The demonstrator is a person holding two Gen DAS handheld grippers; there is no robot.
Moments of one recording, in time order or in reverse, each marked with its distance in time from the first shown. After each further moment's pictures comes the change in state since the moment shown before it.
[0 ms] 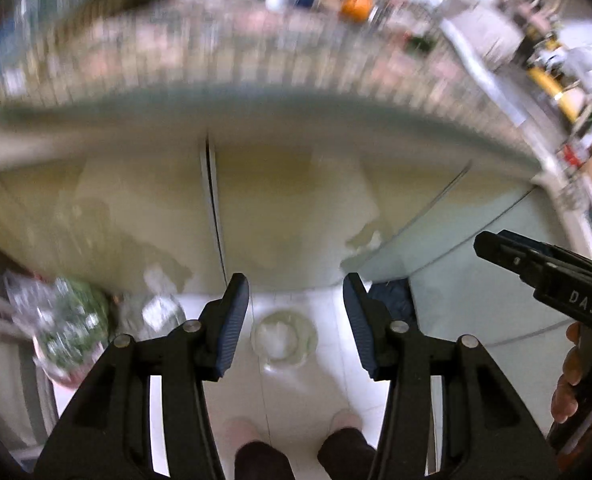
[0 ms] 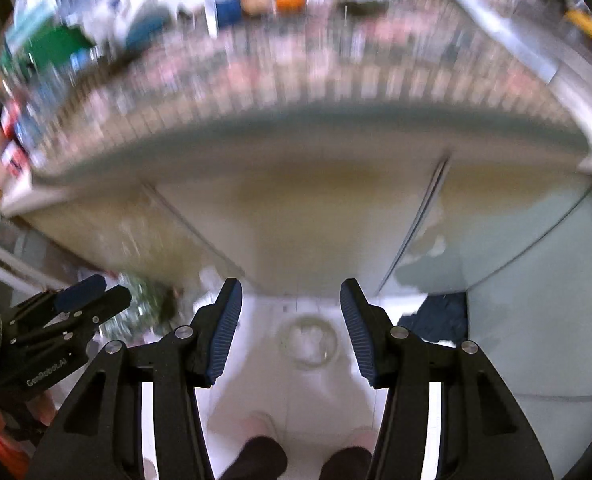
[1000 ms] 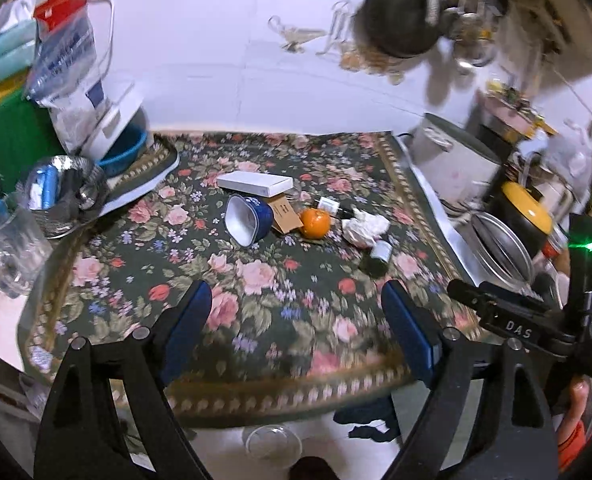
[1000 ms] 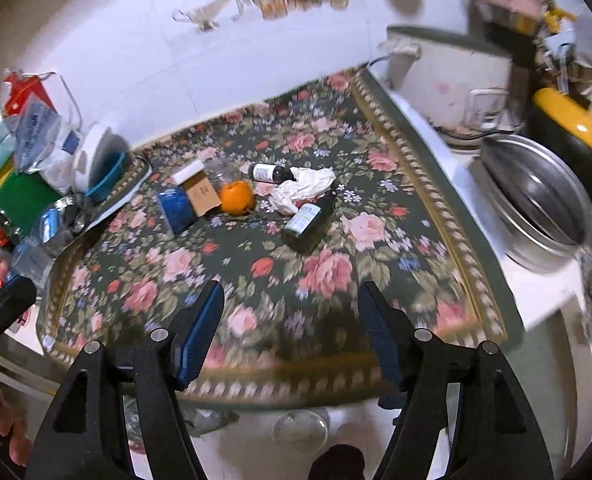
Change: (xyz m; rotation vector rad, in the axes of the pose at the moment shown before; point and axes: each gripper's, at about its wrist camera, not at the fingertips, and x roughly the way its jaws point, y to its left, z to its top) left arm -0.070 -0.042 0.238 0.014 -0.257 -0.018; right arm -0.050 -0.040 0.194 0.112 -0.174 -0.079
